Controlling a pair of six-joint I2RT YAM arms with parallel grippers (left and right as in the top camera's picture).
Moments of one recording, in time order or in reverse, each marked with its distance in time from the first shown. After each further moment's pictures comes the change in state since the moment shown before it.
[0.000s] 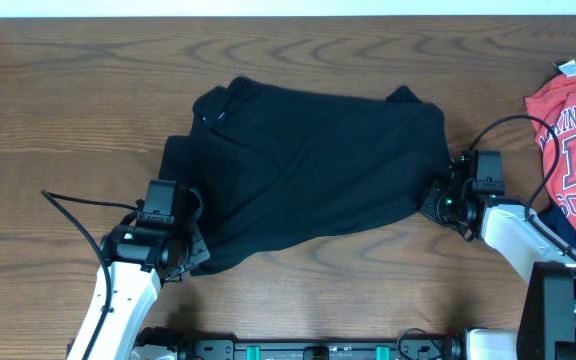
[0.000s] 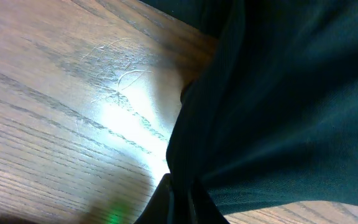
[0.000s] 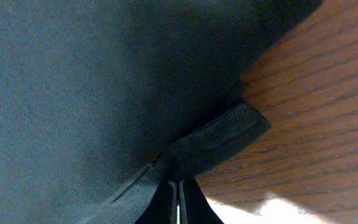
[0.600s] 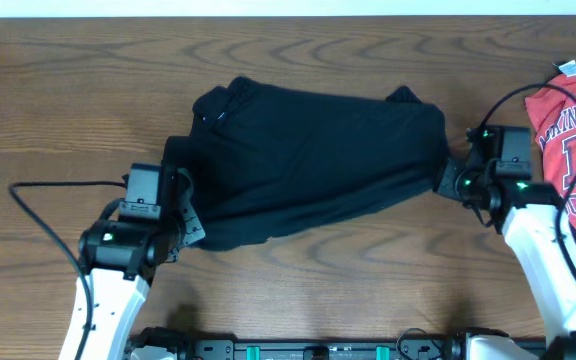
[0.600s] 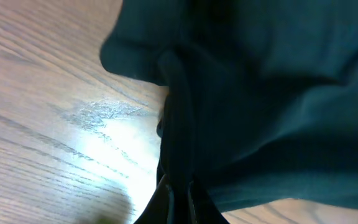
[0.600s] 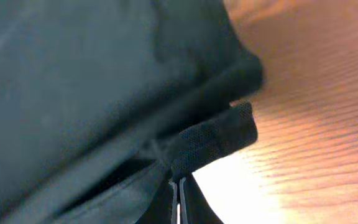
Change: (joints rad) left arm 0.000 -0.042 0.197 -0.048 0.000 0.013; right arm 0.000 -0.206 0.211 -0.264 0.080 -0.156
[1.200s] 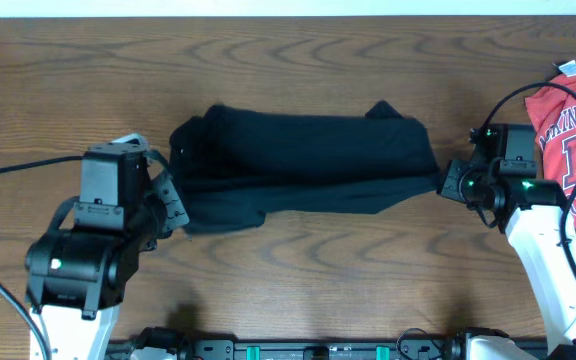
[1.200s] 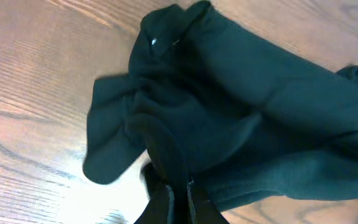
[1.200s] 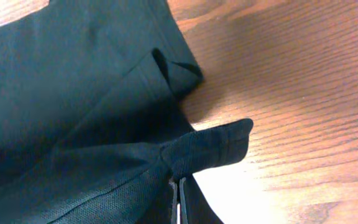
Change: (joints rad) left arm 0.000 -0.032 0.347 -0.153 0.000 0.070; right arm 0.000 -0.015 0.031 -0.080 0.037 -0.016
